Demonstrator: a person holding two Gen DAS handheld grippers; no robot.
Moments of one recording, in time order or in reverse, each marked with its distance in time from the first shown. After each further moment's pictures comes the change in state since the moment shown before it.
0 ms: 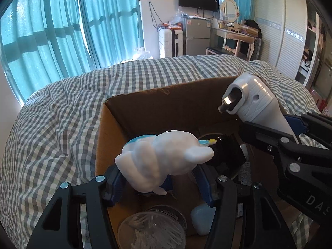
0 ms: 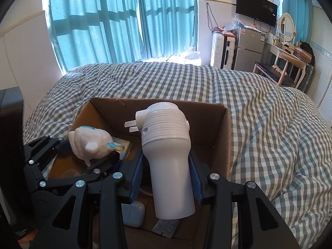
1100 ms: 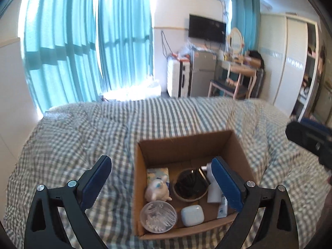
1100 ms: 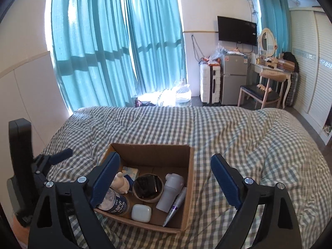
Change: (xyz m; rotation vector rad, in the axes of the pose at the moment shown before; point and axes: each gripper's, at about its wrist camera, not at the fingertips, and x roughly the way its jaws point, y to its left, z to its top) left arm -0.135 0.017 0.024 -0.102 -0.209 0.020; right arm -0.159 -0.012 0.015 0.083 -0.249 -0.030
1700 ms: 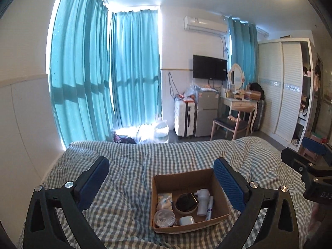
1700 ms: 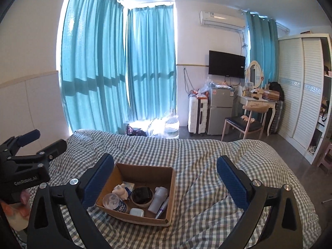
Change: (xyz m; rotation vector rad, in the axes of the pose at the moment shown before) left arm -0.173 -0.004 0.030 -0.001 -0.264 0.058; right arm -0.151 0.010 0.013 -0.057 -0.215 -0.078
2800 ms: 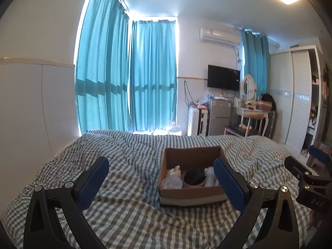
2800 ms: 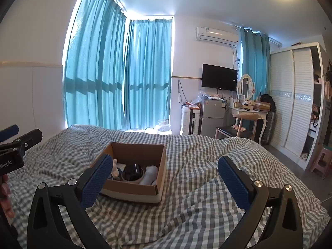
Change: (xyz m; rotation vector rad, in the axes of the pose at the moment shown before) left arm -0.067 0.001 -0.126 -0.066 -0.078 0.101; right arm -0.049 -0.002 -0.129 -0.072 -0.092 -0.053
